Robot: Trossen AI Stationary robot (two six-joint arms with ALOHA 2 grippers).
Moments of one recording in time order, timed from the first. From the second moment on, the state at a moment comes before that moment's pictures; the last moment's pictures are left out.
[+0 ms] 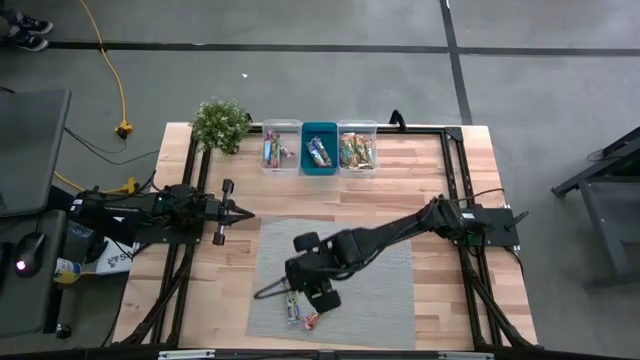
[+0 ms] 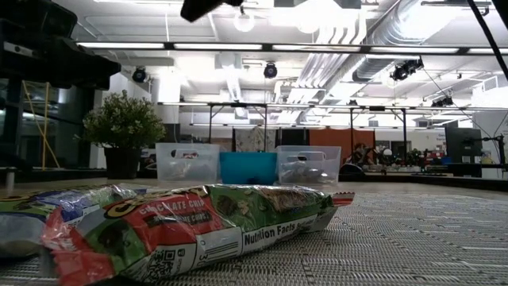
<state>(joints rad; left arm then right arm) -0.05 0.06 0.03 0.00 0.03 0.19 0.36 2.28 2.31 -1.11 0.03 0.01</state>
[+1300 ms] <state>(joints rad) -0.05 0.06 0.03 0.00 0.03 0.19 0.52 2.46 2.31 -1.12 0.02 -0.16</state>
